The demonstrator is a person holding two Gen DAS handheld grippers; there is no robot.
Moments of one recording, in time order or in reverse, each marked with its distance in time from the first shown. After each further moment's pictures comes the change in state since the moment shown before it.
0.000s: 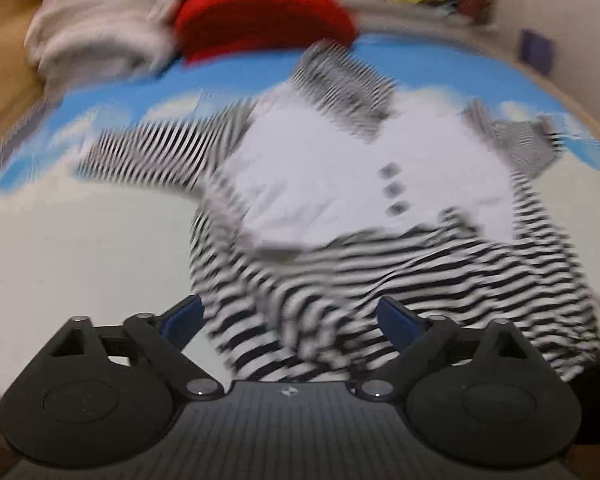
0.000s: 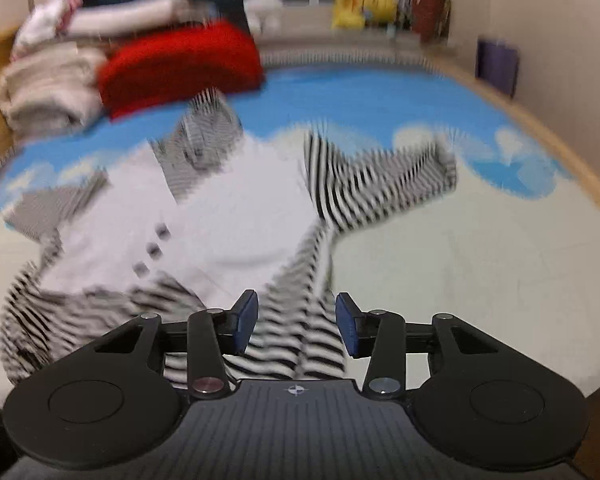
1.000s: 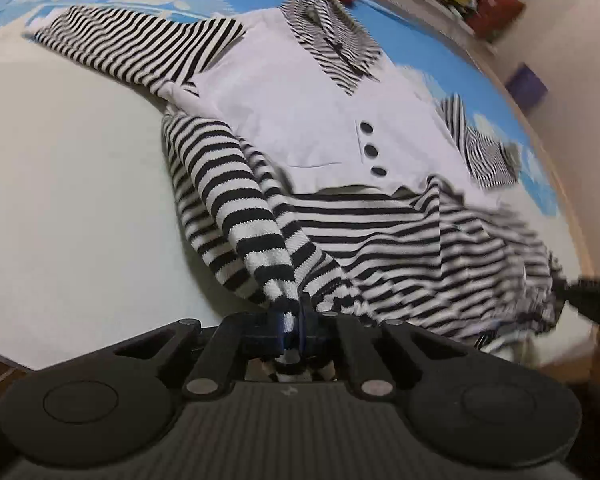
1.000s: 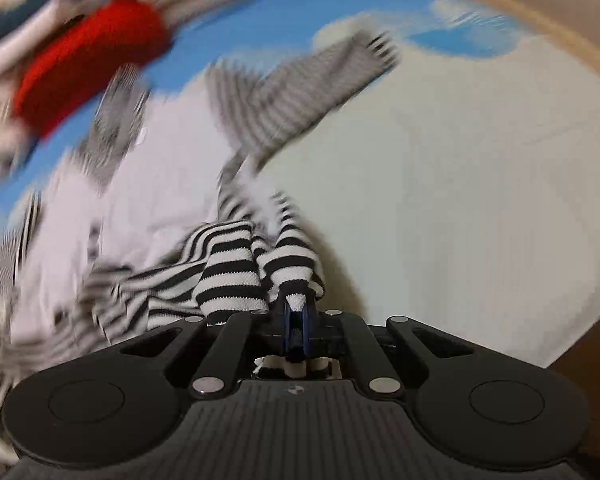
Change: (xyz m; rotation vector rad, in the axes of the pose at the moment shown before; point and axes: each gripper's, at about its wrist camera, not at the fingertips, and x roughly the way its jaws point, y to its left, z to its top) left arm 0.016 0.013 -0.012 -0.163 0.199 -0.203; right arm 0.030 -0.076 -0.013 0.351 0.072 -0.044
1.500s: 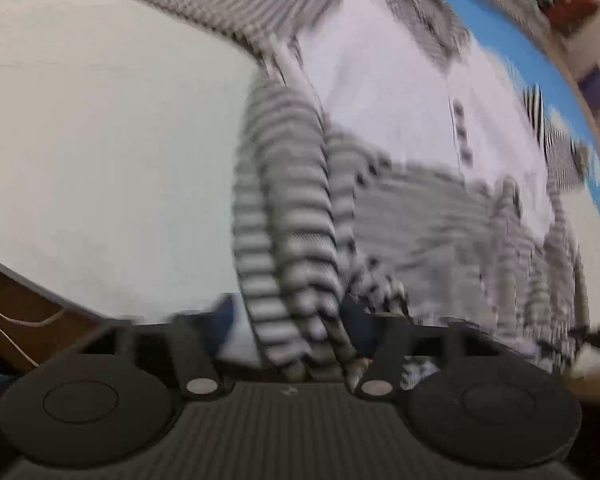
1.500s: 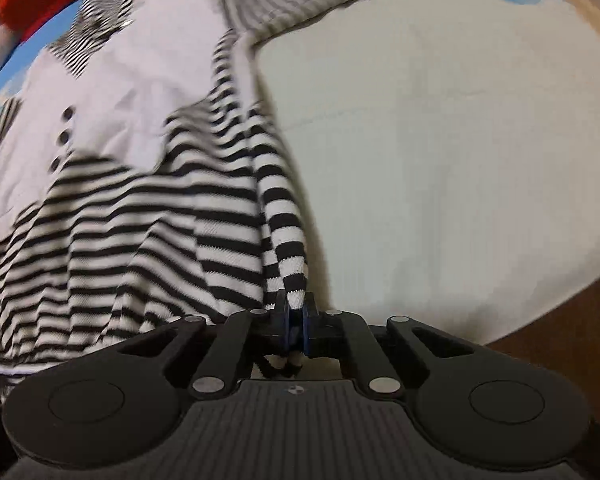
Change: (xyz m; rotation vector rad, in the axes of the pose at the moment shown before) left arm -0.014 0.042 0.008 -0.140 0.058 0.170; right arm 0.027 0.008 -0.032 -0.161 0.243 -0.095
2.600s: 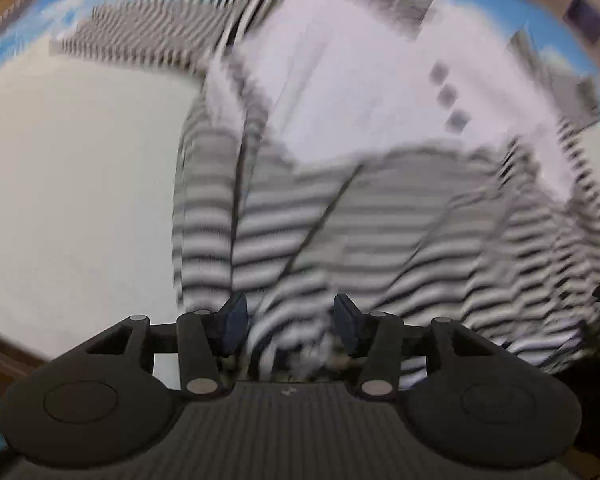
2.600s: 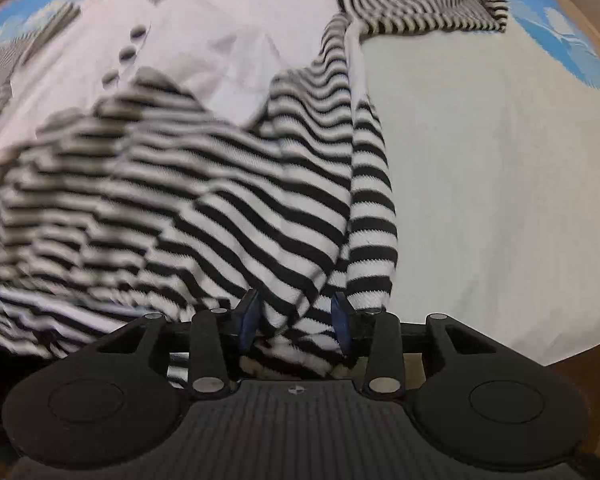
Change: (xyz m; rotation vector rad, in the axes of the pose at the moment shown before) left arm 0.018 -0.077 -0.008 0.240 -0.049 0.100; right arm 0.021 0.078 -0.004 -0.274 -0.030 0.043
